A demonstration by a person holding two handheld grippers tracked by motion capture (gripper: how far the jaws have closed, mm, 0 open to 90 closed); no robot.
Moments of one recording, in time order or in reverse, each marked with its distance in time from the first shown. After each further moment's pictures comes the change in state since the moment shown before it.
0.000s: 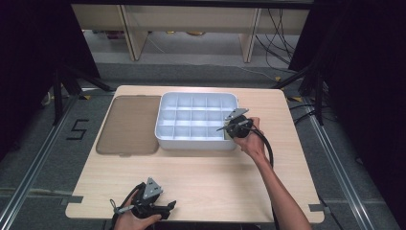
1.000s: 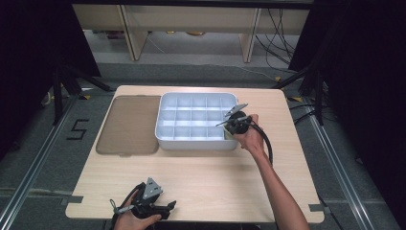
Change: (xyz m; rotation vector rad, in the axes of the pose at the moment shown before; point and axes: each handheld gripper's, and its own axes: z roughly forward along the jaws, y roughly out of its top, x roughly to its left) left arm -0.001 0.000 0.000 -0.006 -0.001 -0.009; right arm -0.005 0.011 0.001 0.086 0.061 0.070
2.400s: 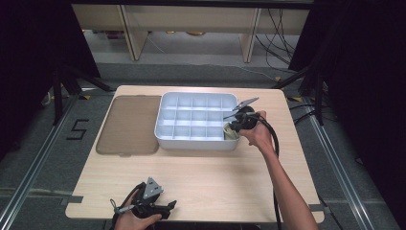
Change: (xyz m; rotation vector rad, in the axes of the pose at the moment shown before) left arm 0.000 0.000 0.001 -0.006 -0.007 -0.009; right arm -0.015 -0.001 -0.026 -0.051 0.090 0.110
